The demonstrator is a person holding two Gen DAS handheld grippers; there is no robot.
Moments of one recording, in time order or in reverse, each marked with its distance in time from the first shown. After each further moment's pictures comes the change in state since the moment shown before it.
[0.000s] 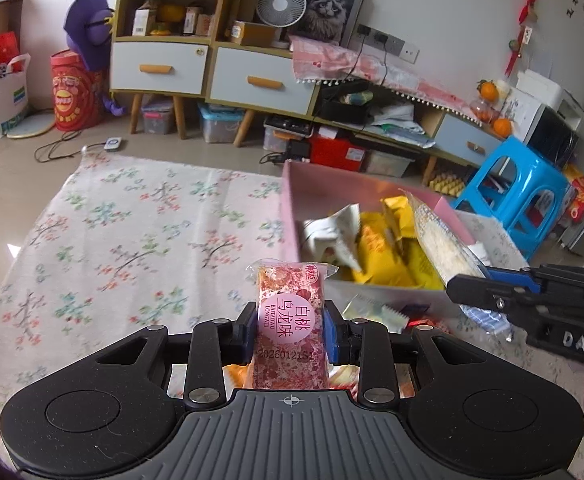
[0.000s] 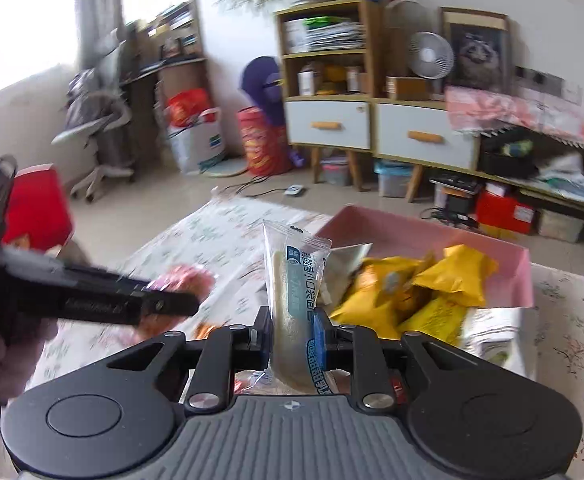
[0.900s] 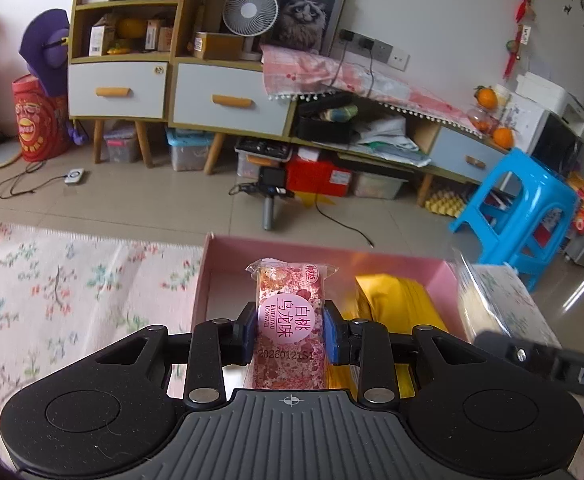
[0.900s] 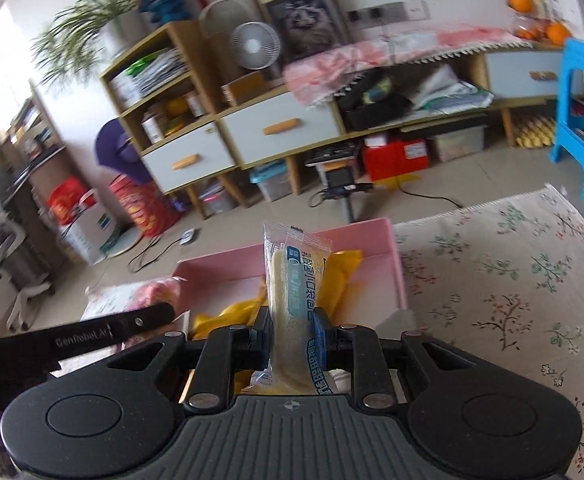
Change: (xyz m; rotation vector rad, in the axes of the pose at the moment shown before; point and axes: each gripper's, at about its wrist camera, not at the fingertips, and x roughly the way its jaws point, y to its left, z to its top) left arm 0.118 -0.052 0.076 0.024 -0.044 -0.001; right arm 0.028 -0.117 0.003 0.443 -0.049 -0.199
